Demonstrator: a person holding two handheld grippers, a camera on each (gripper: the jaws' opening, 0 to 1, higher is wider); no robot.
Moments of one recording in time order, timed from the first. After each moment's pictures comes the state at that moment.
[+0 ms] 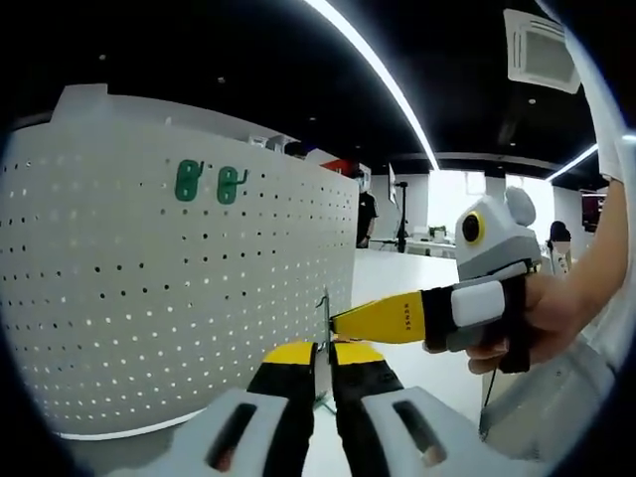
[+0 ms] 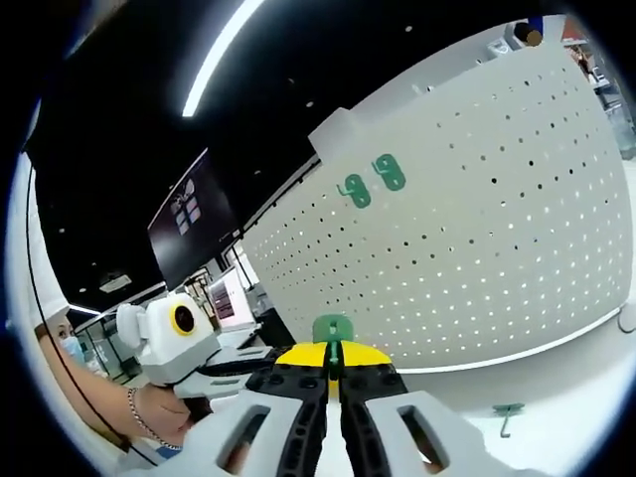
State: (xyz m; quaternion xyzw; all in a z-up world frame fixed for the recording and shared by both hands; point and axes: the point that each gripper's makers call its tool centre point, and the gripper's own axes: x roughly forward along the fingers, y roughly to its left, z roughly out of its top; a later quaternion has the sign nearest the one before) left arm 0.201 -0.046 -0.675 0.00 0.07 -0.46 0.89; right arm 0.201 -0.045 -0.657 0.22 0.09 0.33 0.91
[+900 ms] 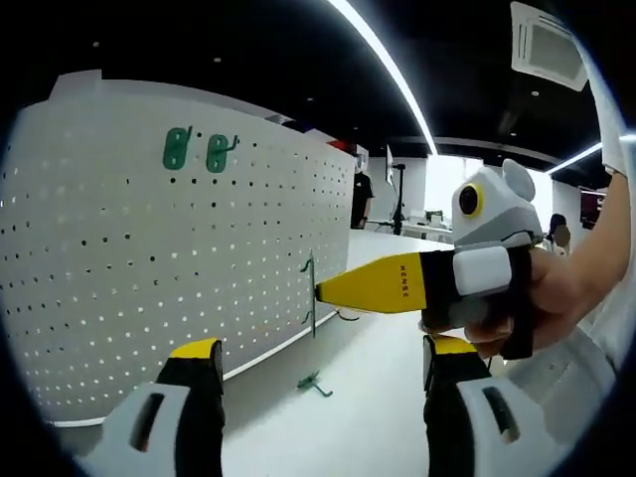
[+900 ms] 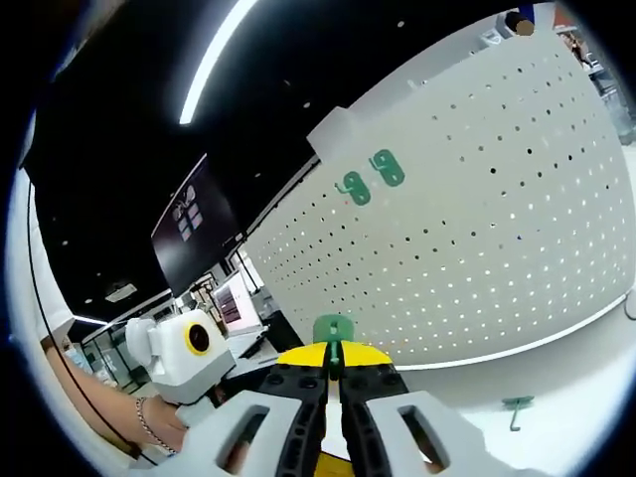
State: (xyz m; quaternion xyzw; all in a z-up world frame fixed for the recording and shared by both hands) left arm 0.197 -0.052 -0.697 0.01 0.11 -0.46 0.88; right arm 0.201 -0.044 -0.657 0.24 0.10 0.33 0.91
